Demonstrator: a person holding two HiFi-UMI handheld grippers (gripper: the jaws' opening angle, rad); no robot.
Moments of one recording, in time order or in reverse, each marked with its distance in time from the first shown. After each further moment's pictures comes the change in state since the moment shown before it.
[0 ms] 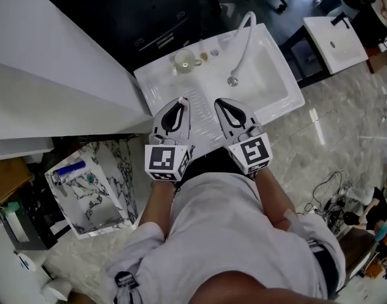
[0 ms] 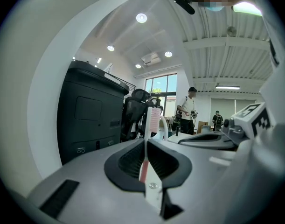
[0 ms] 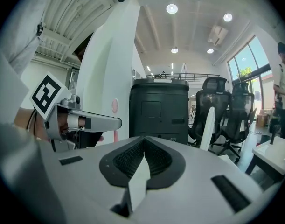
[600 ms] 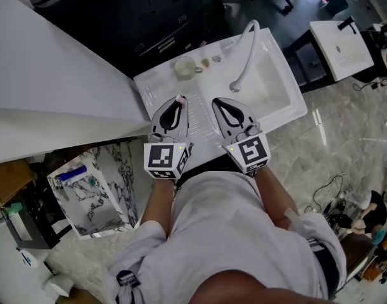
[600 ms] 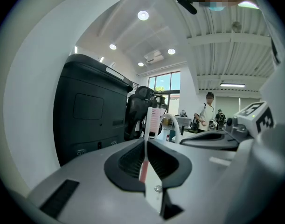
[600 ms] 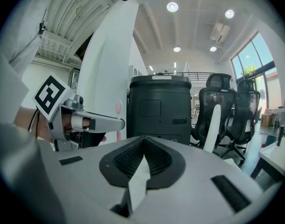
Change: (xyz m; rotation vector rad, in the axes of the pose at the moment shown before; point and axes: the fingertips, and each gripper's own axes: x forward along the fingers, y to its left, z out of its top) left arm 0.043 0.025 0.003 -0.006 0.020 0.042; right arm 0.037 -0.028 0.001 -0.008 0.001 0.045
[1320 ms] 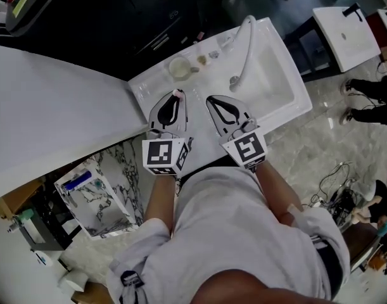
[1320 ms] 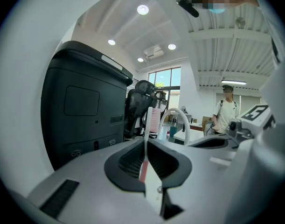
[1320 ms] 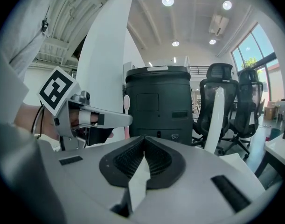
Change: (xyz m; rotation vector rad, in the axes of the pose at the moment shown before) left arm 0.054 0.011 -0.007 0.005 0.053 -0.002; right arm 0.030 -0.024 -0.023 0.044 0.053 0.039
